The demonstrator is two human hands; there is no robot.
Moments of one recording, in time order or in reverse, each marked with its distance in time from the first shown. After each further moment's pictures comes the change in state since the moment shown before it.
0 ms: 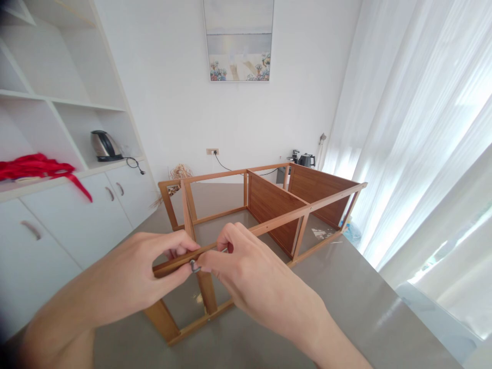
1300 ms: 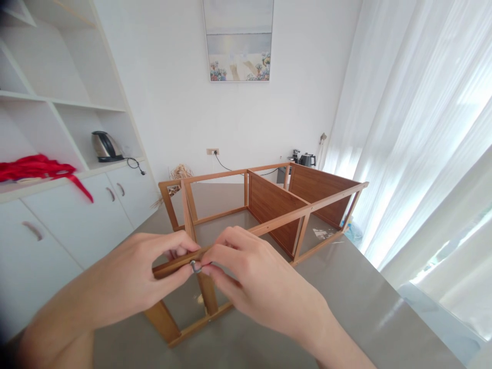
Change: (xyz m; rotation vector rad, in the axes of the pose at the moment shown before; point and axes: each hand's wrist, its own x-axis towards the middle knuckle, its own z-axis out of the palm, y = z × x) left_hand 0.002 0.001 -0.001 0.012 0.034 0.040; right_hand 0.001 0.006 -0.001 0.145 0.023 -0.007
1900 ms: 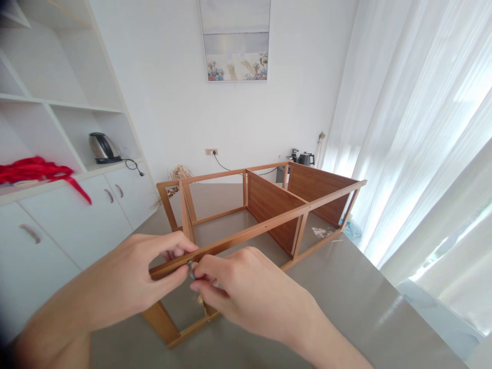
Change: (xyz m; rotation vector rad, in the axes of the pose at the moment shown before) left_hand -0.001 0.001 0.000 -0.017 0.011 -0.009; right_hand 0.001 -0.004 0.013 0.023 -0.124 0.107
